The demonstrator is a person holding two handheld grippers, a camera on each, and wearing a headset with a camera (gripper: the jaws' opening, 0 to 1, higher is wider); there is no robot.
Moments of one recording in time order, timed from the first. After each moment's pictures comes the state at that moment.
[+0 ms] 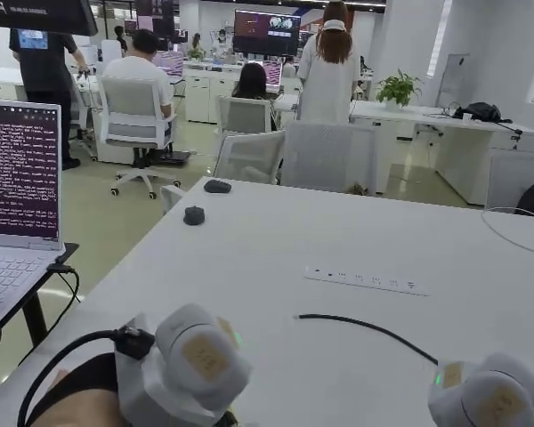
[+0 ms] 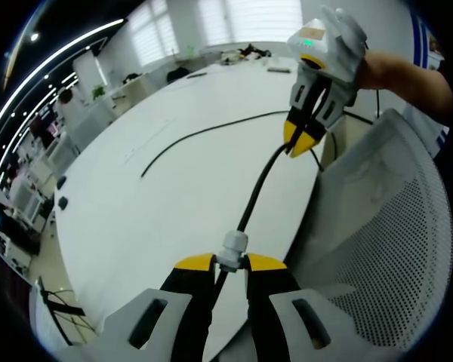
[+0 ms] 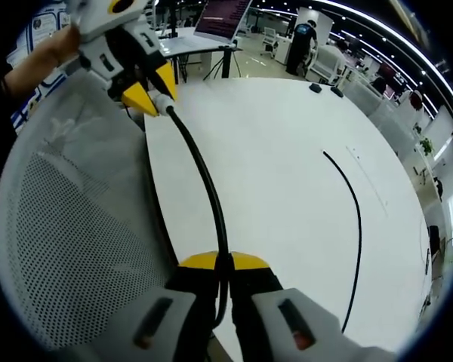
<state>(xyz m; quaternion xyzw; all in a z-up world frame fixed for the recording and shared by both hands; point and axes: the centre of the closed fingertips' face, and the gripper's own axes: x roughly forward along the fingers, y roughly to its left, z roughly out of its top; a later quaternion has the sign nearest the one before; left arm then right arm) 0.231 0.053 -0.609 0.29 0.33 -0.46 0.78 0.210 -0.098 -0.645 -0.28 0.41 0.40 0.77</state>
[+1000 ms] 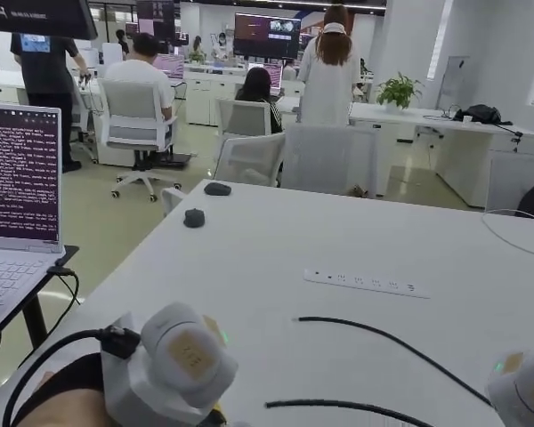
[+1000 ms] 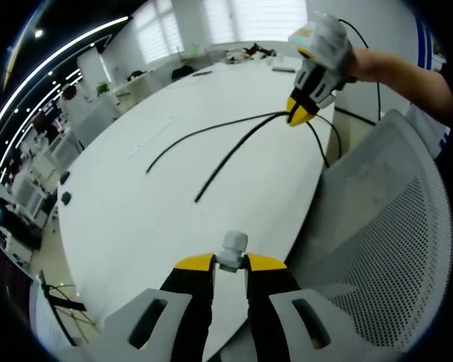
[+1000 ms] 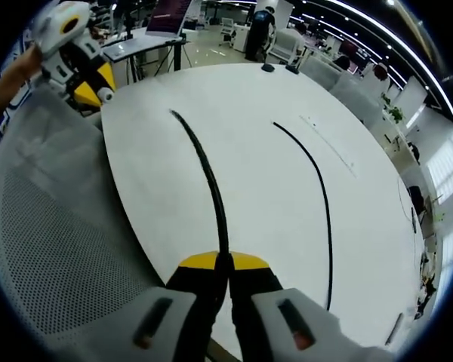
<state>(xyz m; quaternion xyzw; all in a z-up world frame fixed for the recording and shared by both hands) 0.234 0.061 -0.607 0.28 0.33 -0.45 0.78 0.234 -0.175 -0.641 -0.25 0.44 0.29 0.81</state>
